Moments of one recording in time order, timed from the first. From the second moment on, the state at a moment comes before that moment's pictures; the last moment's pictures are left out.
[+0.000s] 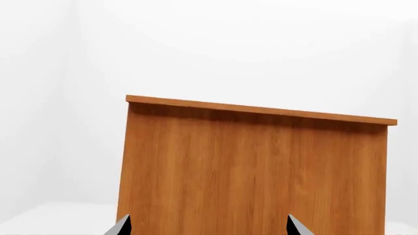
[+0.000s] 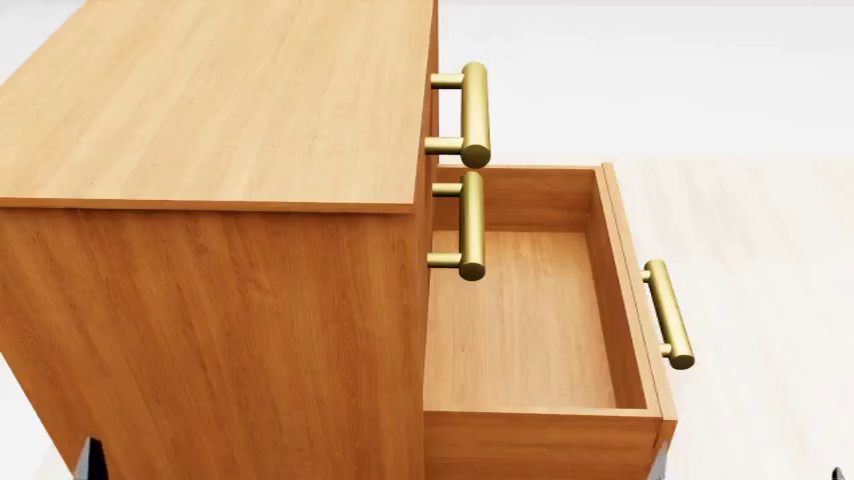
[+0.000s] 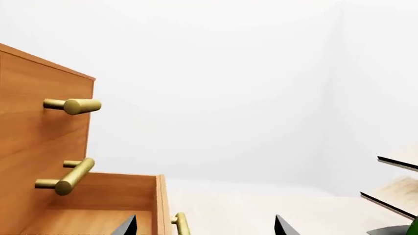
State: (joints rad) left arm 0.26 -0.39 0.28 0.56 -0.21 0.24 -0.39; right arm -0.28 0.53 -0.16 -0.65 0.17 0.06 0.63
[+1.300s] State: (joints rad) left arm 0.23 -0.40 0.31 0.54 -0.22 0.21 -0.40; right arm -0.07 0.62 -0.02 -0.25 0.49 0.09 0.45
